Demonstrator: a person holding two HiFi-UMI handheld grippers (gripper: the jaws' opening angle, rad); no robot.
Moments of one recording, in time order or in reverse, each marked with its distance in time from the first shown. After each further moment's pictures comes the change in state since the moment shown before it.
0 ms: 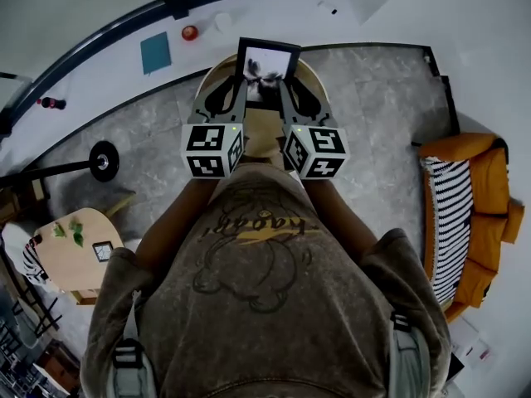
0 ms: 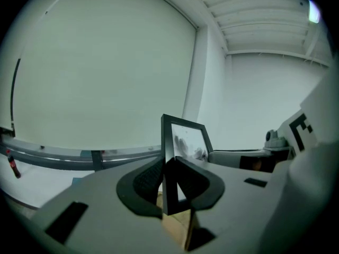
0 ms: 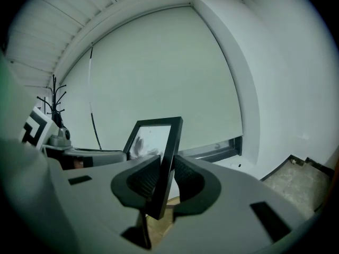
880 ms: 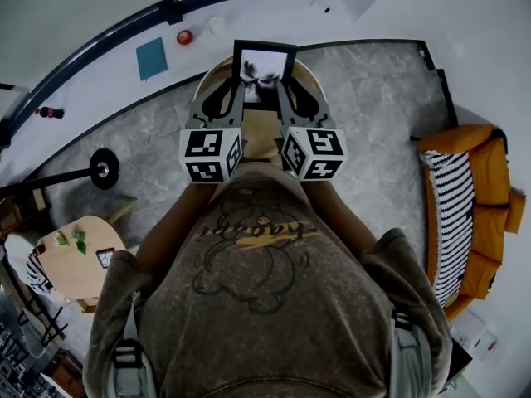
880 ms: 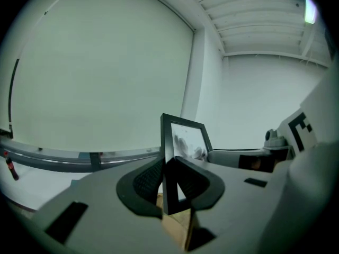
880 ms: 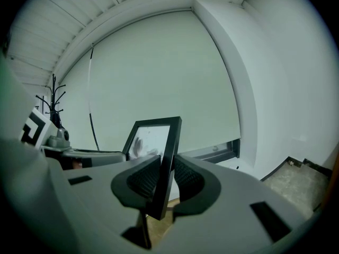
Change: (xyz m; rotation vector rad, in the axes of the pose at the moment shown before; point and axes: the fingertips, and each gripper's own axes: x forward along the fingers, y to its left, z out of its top) left arm -0.008 -0.005 0.004 0.018 -0.022 -0.021; right arm -0.009 0.004 0.006 -0.008 -0.034 -0.023
